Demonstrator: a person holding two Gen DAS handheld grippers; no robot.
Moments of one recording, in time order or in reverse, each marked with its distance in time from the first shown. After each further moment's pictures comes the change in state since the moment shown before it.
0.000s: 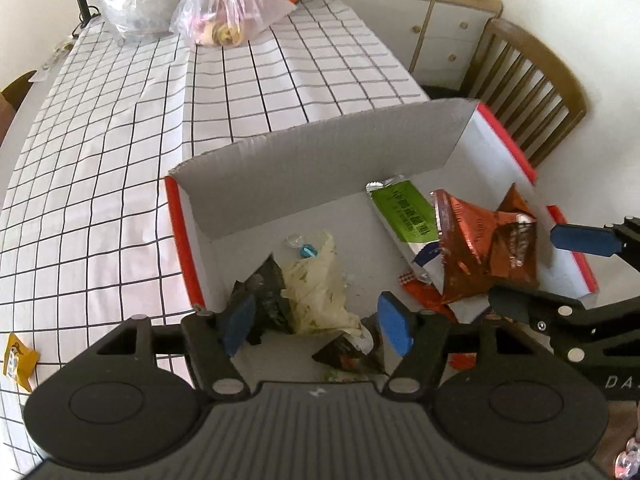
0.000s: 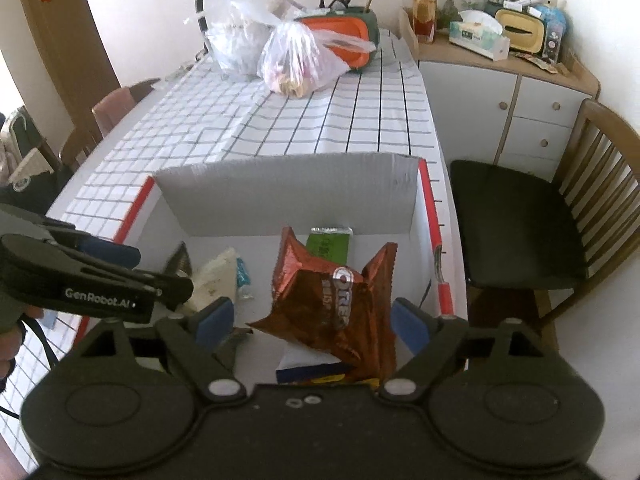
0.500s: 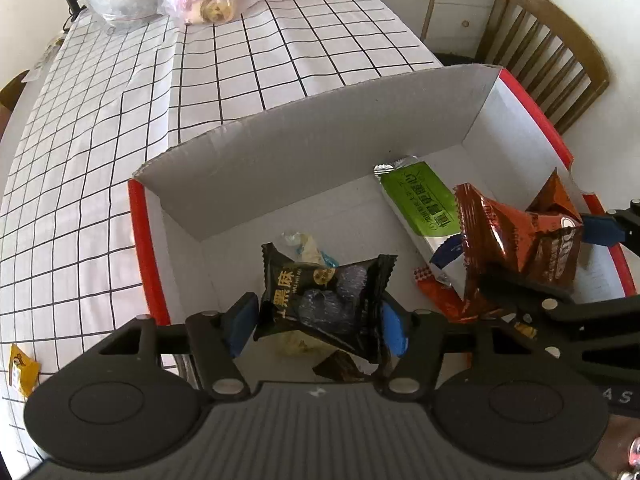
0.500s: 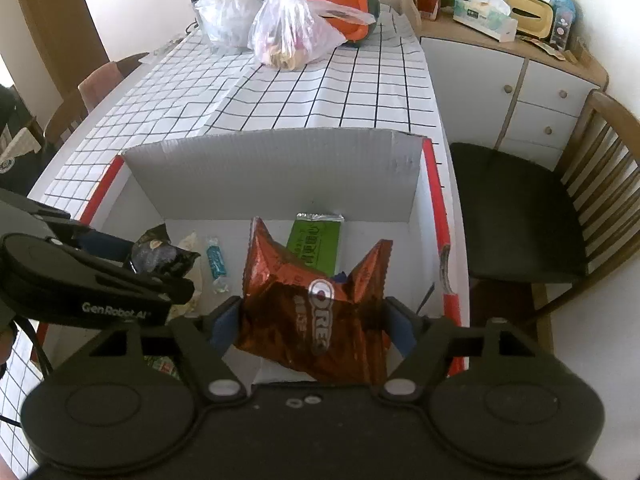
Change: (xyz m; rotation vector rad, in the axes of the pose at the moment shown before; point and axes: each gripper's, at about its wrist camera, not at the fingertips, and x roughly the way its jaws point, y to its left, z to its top) left arm 0.041 -0.017 0.016 0.042 0.102 0.074; right arm 0.040 -0.008 0.007 -0.023 0.079 -0.025
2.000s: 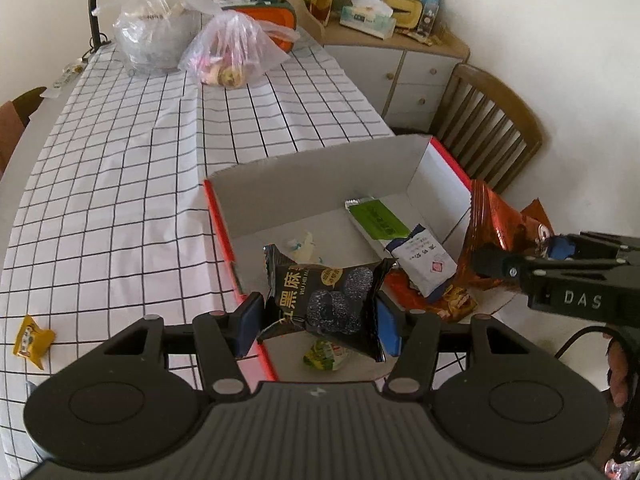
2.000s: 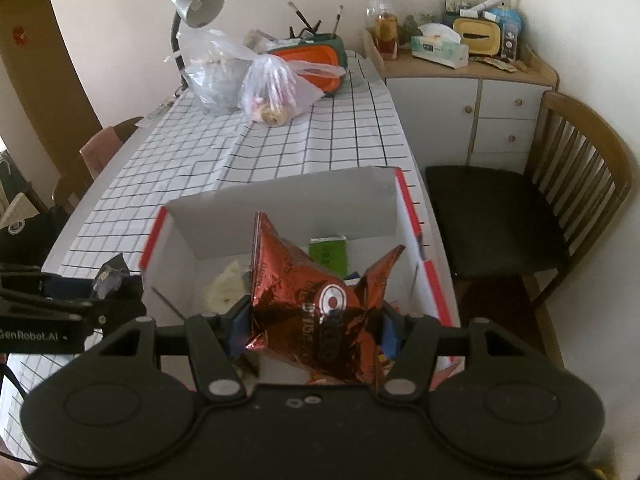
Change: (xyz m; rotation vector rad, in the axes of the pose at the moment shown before) left arm -0.098 0.039 -0.070 -0.052 -0.230 -0.146; right arm -0.073 0.020 -0.027 0.135 -0.146 -0.029
